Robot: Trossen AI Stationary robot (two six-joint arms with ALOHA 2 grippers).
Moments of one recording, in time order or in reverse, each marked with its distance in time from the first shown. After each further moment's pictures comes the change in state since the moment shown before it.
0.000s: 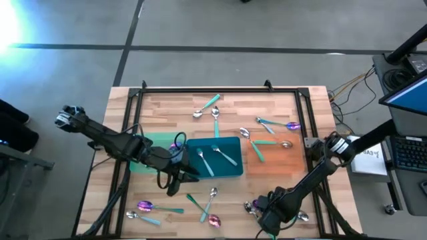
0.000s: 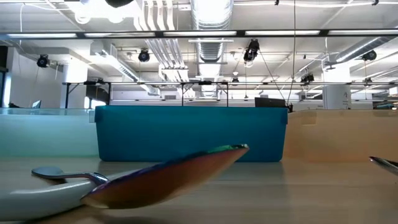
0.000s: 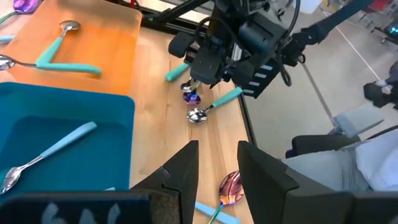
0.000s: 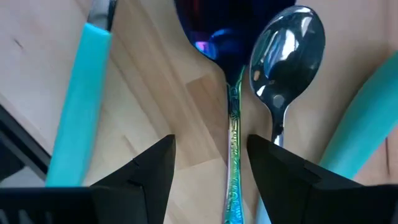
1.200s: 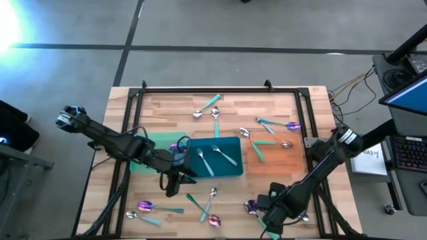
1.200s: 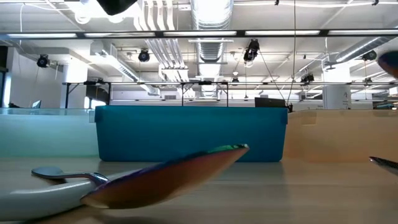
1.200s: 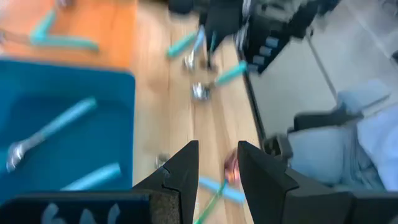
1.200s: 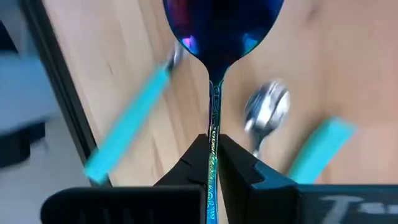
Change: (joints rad) left arm 0.005 0.016 0.000 -0.087 0.042 0.008; right arm -0.009 -0.149 0.014 -0.017 0.157 -0.199
